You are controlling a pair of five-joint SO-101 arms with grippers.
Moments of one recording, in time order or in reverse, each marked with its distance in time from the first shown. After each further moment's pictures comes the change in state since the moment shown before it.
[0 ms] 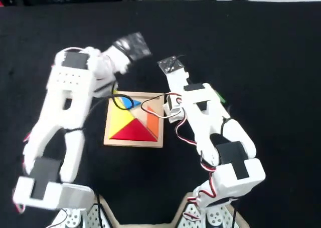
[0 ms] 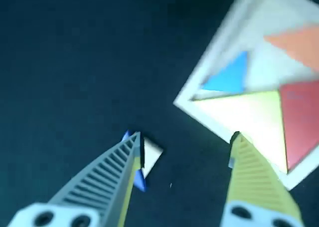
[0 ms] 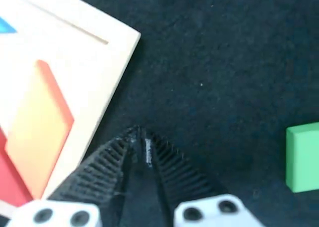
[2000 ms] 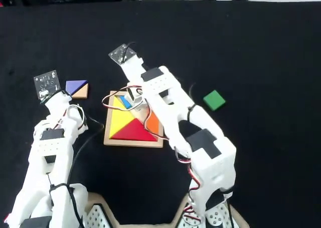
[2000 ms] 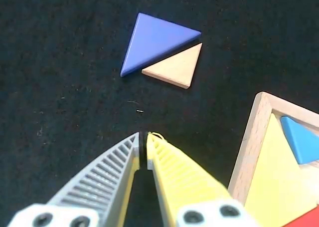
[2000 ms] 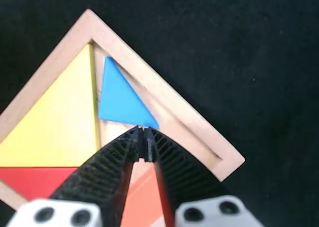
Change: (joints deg) left arm -14.9 -29.7 67.2 -47.0 59.8; right arm -16.3 15.7 -29.2 10.3 -0.4
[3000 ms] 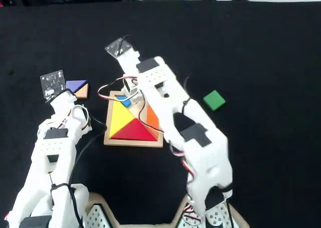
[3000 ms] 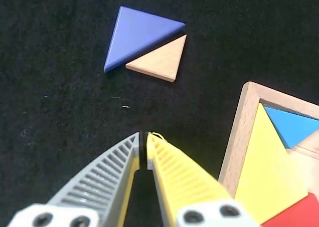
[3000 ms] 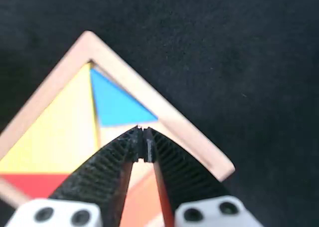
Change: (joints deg) left arm 2.5 0.4 0.0 0.0 0.0; right arm 0.0 5.2 -13.7 9.9 0.0
